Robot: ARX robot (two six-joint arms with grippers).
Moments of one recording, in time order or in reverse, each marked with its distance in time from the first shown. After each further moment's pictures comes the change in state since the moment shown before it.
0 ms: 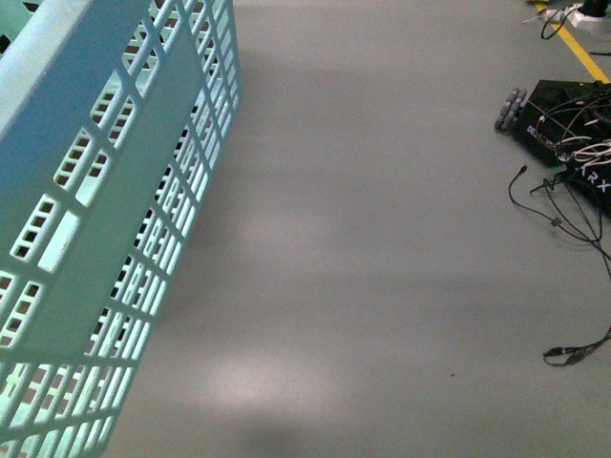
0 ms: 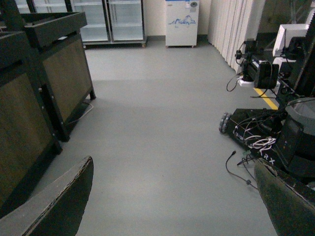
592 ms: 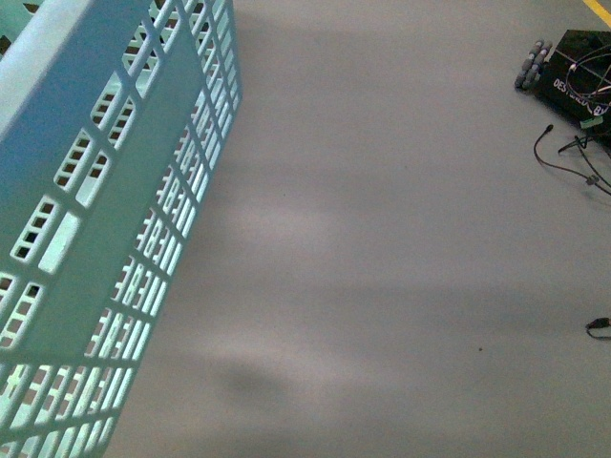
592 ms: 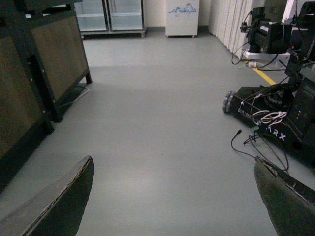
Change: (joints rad) left arm 0.000 0.000 0.000 0.000 0.000 0.000; right arm 0.000 0.000 0.000 0.000 0.000 0.000
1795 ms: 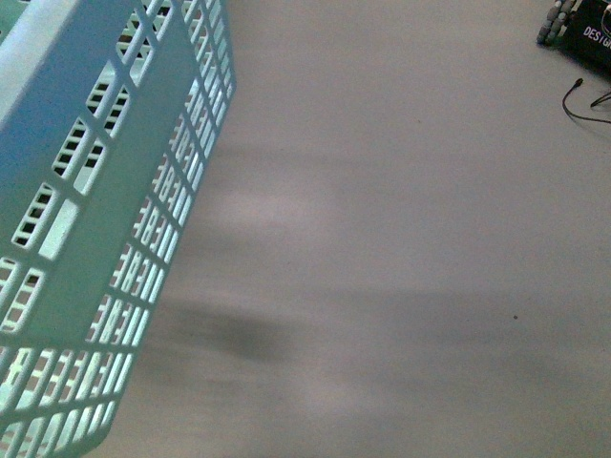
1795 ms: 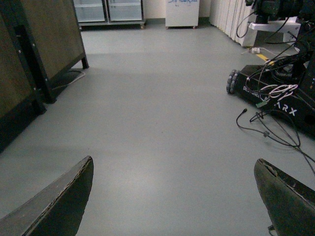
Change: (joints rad) left arm 0.000 -0.001 0.000 0.002 -0.008 0.000; right arm 0.000 0.000 0.000 0.000 0.000 0.000
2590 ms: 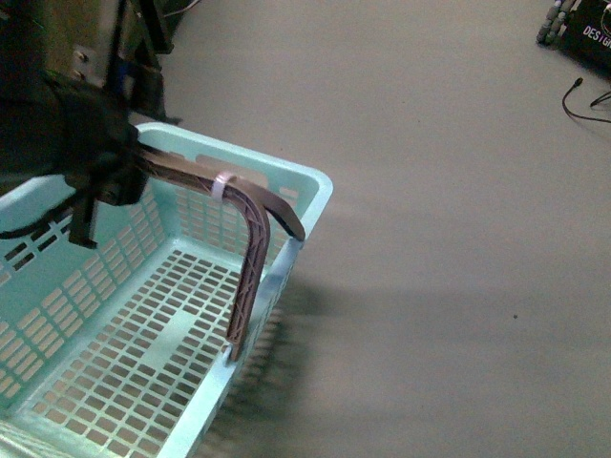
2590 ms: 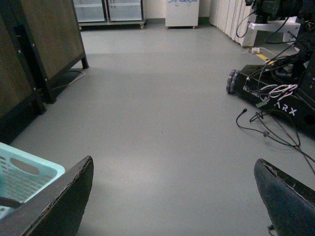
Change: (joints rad) left arm -0.164 1.031 0.134 0.499 -0.108 0.074; right arm 0.000 0.000 0.000 0.000 0.000 0.000
